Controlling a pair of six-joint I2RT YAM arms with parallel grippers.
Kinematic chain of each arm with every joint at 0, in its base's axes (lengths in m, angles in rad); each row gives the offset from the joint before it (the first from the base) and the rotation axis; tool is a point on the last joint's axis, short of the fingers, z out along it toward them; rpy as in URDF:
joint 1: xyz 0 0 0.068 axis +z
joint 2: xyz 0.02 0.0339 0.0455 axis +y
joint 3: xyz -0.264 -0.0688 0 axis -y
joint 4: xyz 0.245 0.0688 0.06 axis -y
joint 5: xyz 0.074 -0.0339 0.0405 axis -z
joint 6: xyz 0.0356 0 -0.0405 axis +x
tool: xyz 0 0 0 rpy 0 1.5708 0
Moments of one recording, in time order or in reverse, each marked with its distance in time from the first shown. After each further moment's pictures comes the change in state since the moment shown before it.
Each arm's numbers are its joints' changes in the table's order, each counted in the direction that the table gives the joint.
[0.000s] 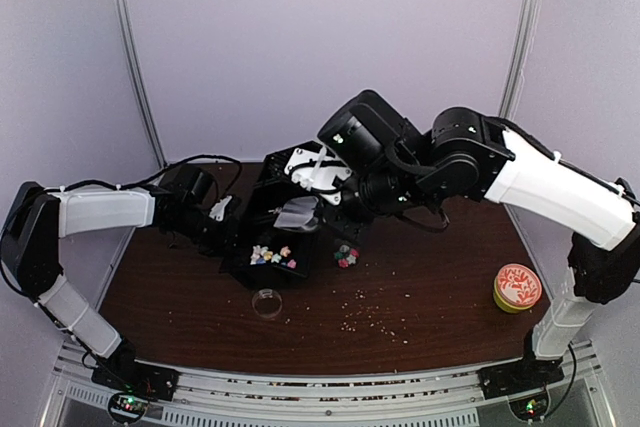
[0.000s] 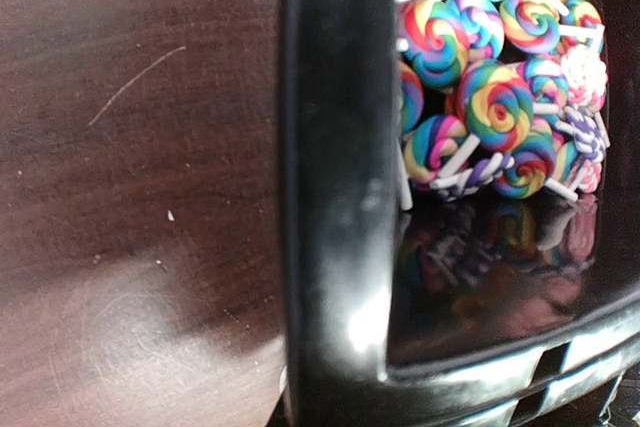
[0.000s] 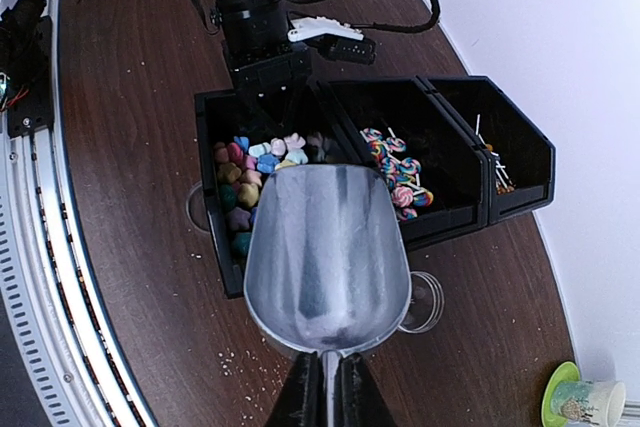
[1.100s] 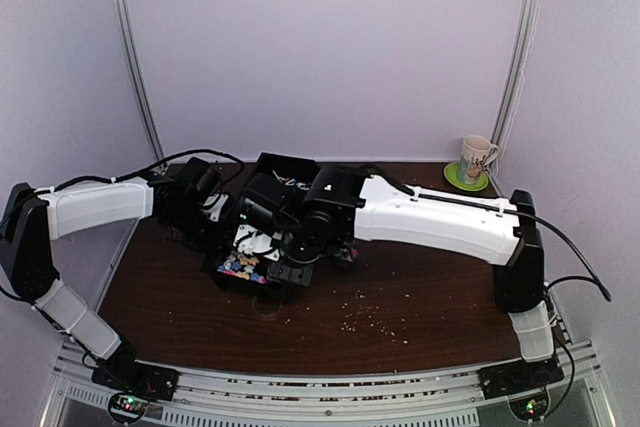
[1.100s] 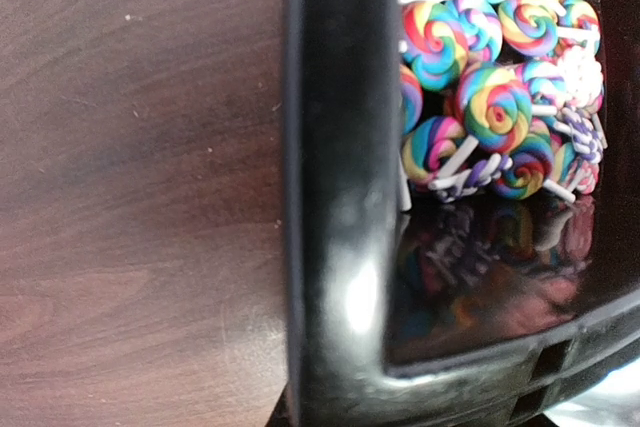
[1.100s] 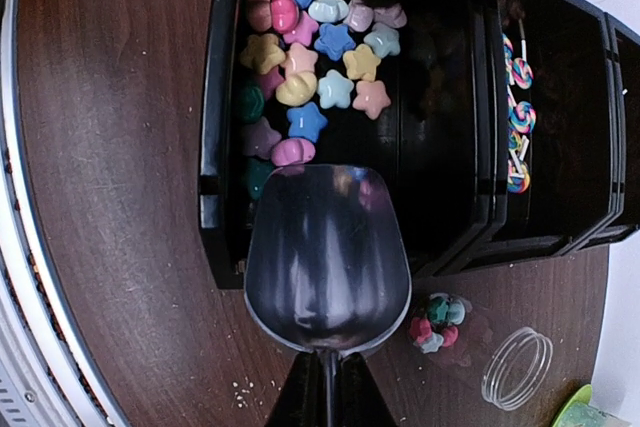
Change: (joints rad) left arm -0.069 -0.029 0.107 -0.278 -0.417 0.163; right arm -0.001 0.432 0.212 -0.095 -0.045 -0.050
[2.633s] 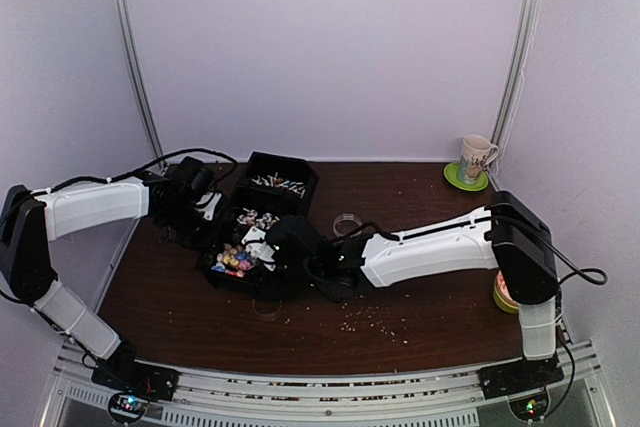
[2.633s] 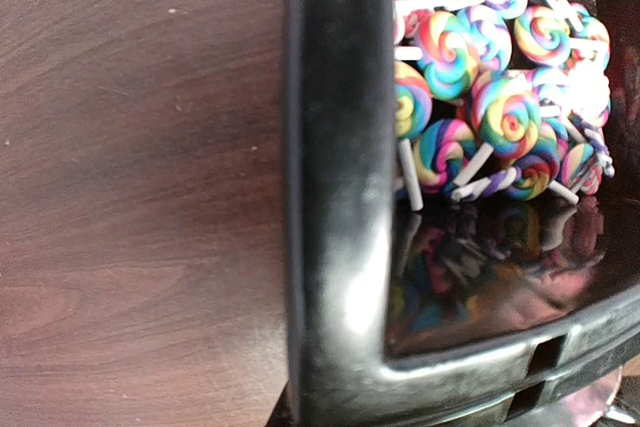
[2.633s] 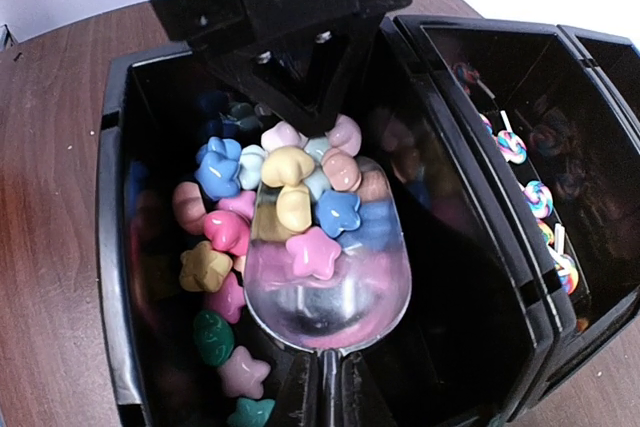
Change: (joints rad) left arm 0.031 -0.018 -0.011 -0.006 -0.035 0.007; right arm -0.050 -0.074 -0.677 1.135 -0.049 0.142
